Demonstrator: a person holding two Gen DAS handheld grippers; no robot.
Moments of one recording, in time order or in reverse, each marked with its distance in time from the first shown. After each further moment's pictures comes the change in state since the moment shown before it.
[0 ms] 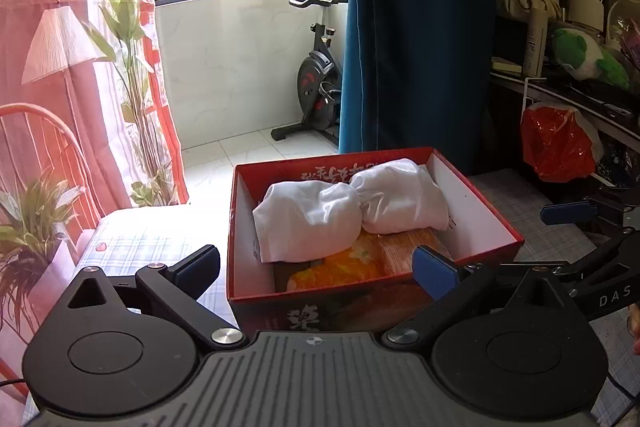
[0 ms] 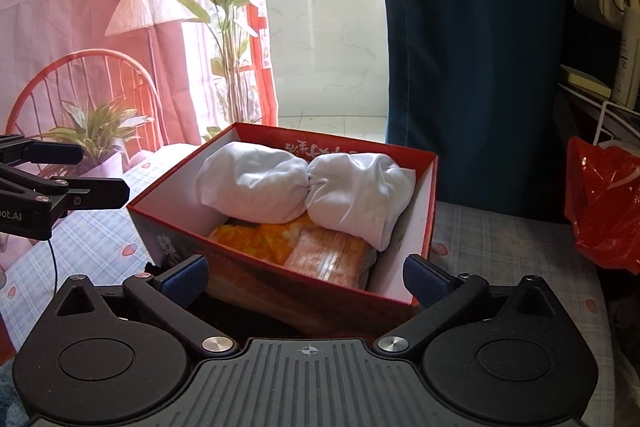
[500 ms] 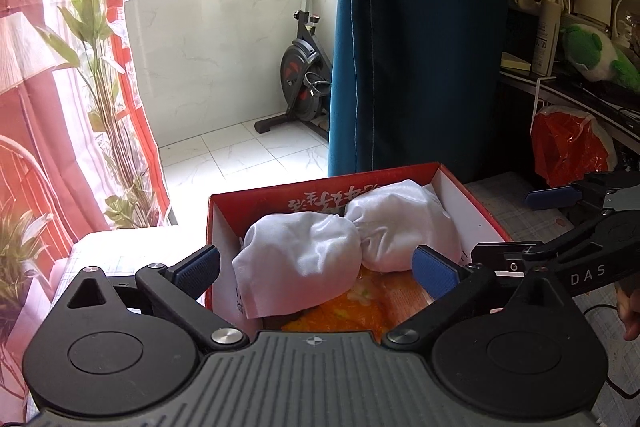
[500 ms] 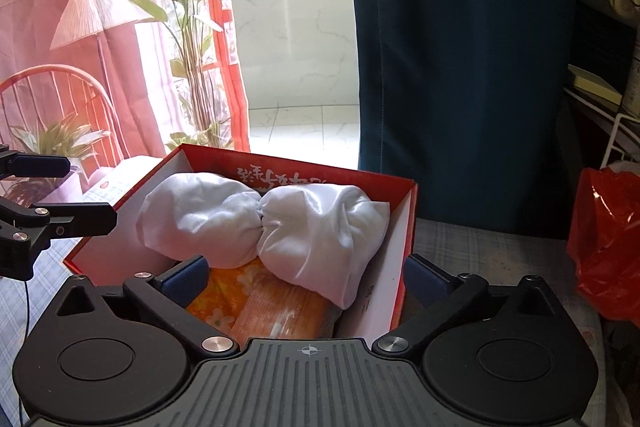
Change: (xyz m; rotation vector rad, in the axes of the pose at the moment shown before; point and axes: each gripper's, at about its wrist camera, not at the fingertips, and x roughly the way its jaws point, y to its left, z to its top) left arm 0.060 0.009 0.050 0.030 0.044 -0.048; right arm 0.063 -0.034 0.056 0.044 0.047 -0.056
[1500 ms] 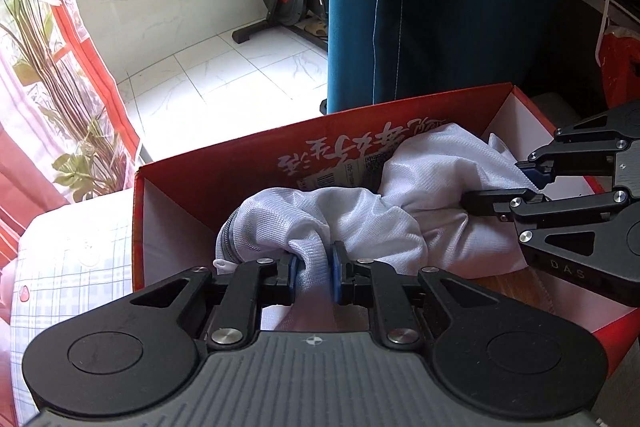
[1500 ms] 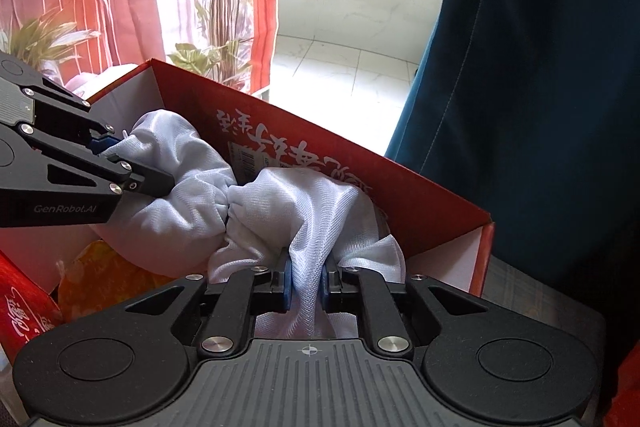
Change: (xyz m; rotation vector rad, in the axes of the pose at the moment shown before) left arm 0.172 0.020 0.022 0.066 0.306 -0.046; right arm 0.147 0.006 0.035 -0.235 0.203 0.012
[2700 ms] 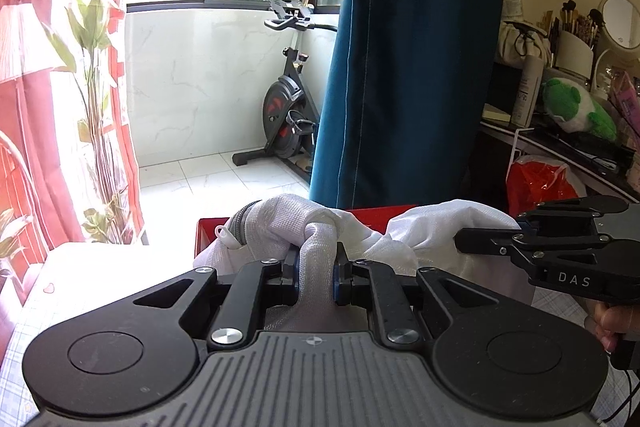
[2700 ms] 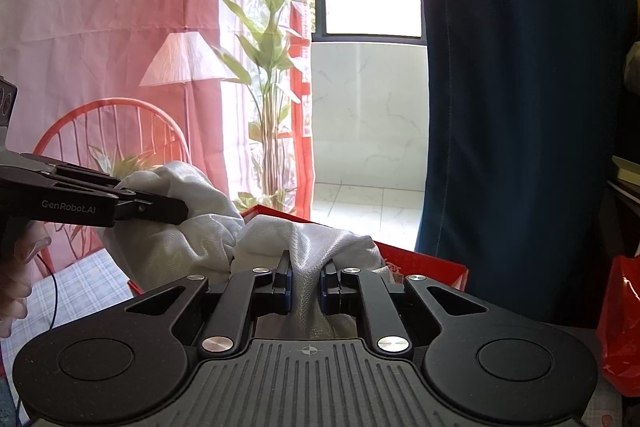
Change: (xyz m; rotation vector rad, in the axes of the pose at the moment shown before) left arm -0.137 -0.013 -0.080 -0.128 -0.437 -0.052; right arm -0.166 0.021 -0.064 0.055 -0.456 0.117
